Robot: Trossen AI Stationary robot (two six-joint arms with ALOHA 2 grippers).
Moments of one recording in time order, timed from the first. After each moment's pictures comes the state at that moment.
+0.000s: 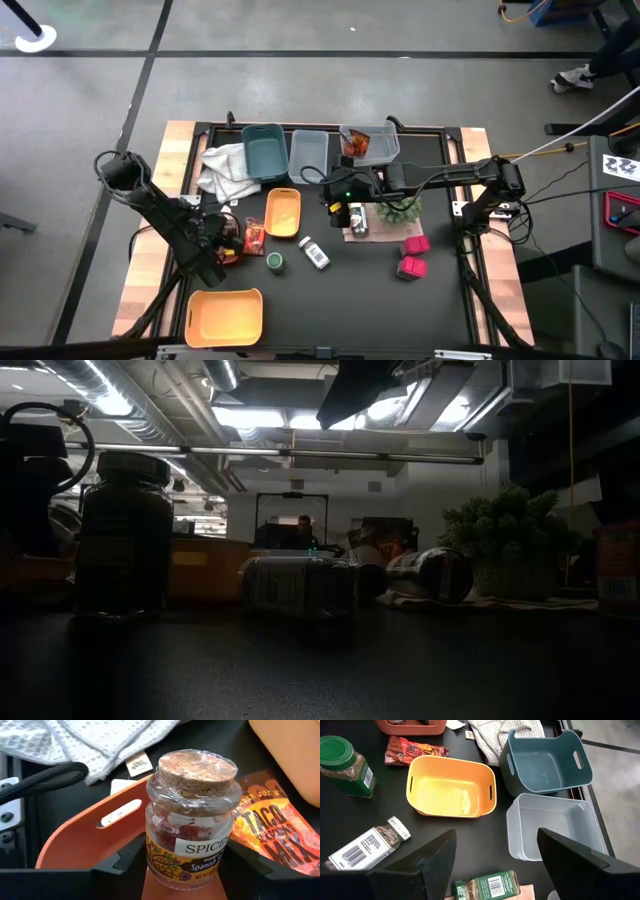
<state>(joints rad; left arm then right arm) -0.85 1.46 0.64 -1.10 -0.63 -2.17 0.07 1.72 1.60 -0.69 0.28 -0.11</state>
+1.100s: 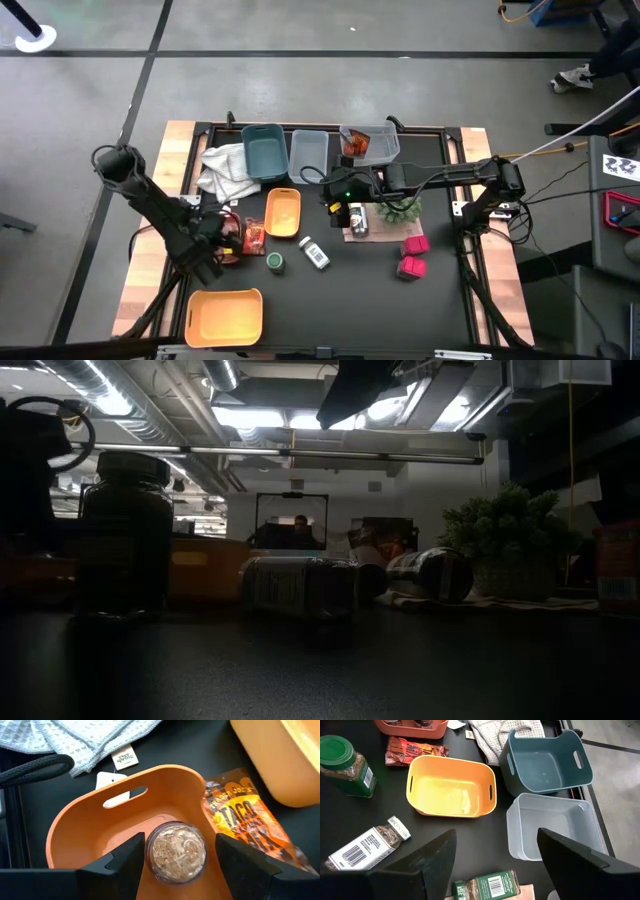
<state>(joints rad) -0.86 1.35 0.64 -1.08 -0.63 -2.15 0.06 1.72 1.60 -0.69 0.28 -0.11</state>
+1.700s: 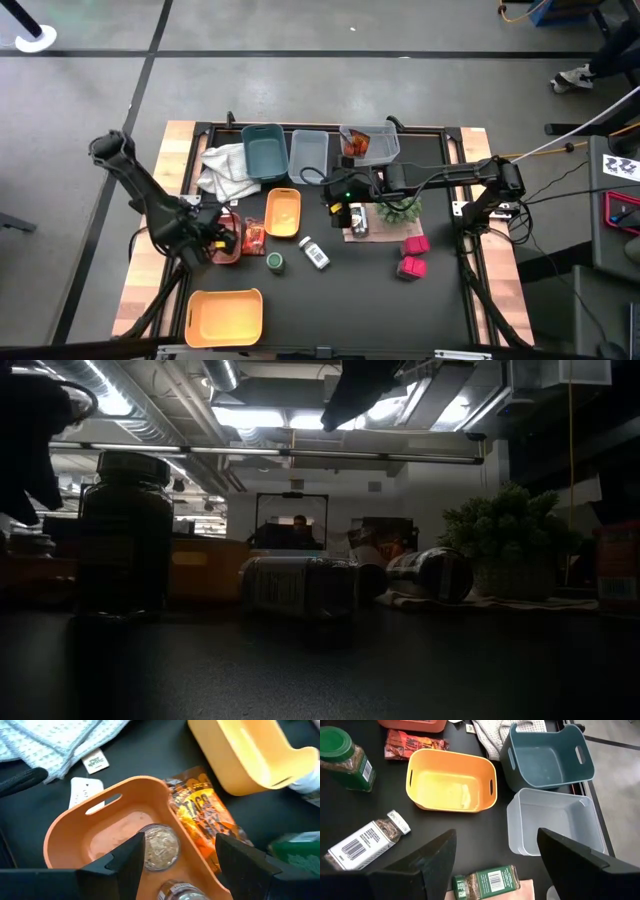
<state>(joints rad) -0.86 1.07 0.64 -1.08 -0.63 -1.98 0.07 1.72 1.60 -0.72 0.28 -0.11</state>
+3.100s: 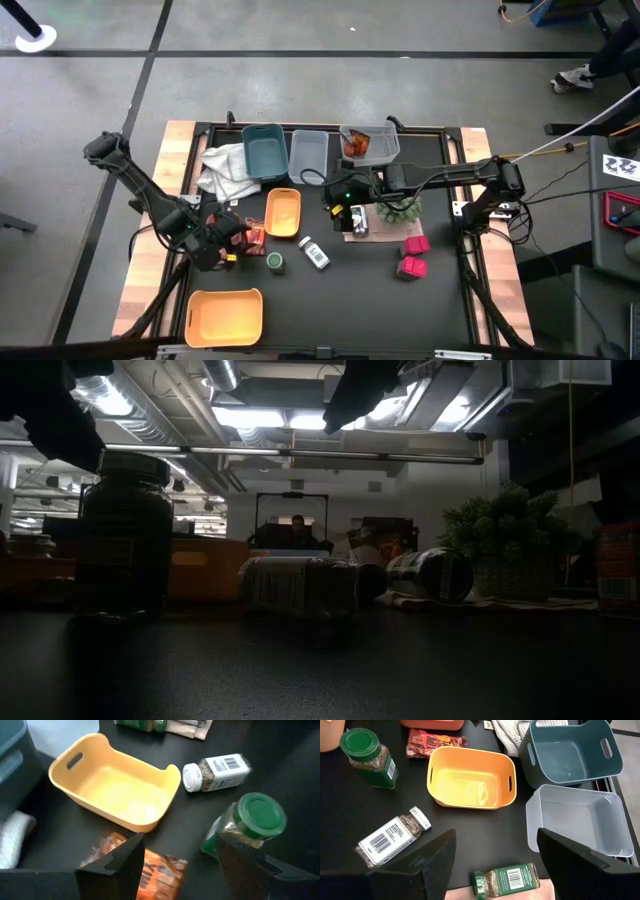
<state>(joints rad) -0.73 1.01 0.64 -0.63 -0.71 -0.98 0.07 1.72 1.60 -0.74 0.19 -0.07</state>
